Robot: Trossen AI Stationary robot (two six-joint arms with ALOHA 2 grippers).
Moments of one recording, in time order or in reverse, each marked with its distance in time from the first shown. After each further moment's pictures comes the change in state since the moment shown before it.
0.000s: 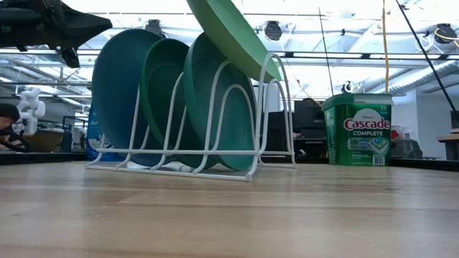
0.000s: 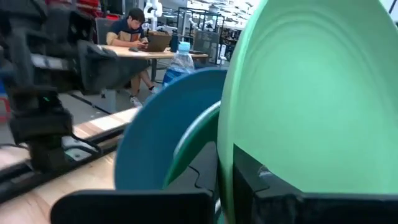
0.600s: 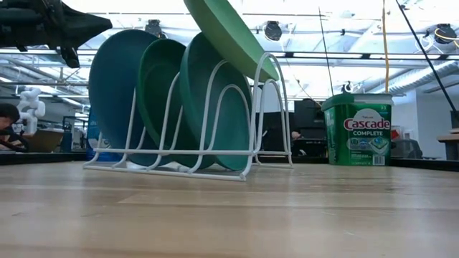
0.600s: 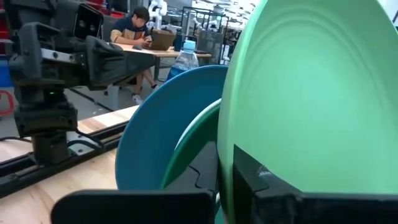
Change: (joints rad) left arm 0.000 0.000 0.000 0.000 0.000 0.000; right arm -0.002 0.006 -0.003 0.038 -0.011 -0.054
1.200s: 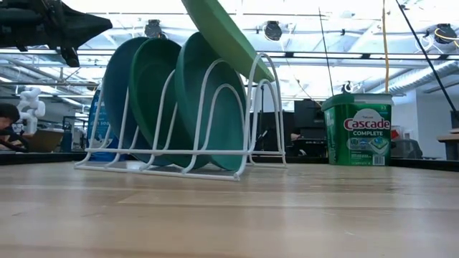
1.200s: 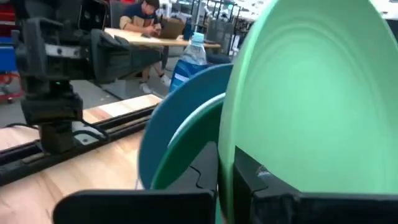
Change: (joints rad) left arm 0.000 0.000 0.000 -0.002 0.000 0.025; right arm -0.017 -0.039 -0.001 -0.001 -0.073 -0.070
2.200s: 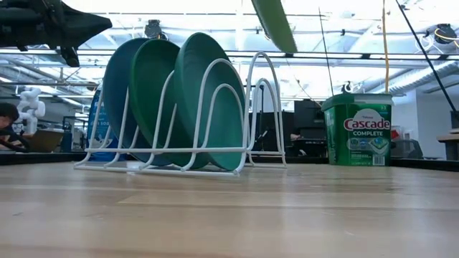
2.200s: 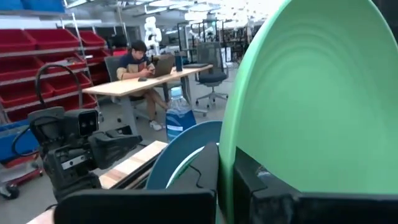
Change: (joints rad) left arm 0.000 0.000 0.000 0.011 0.000 0.000; right arm 0.097 -0.213 -0.001 -0.227 0.166 0.301
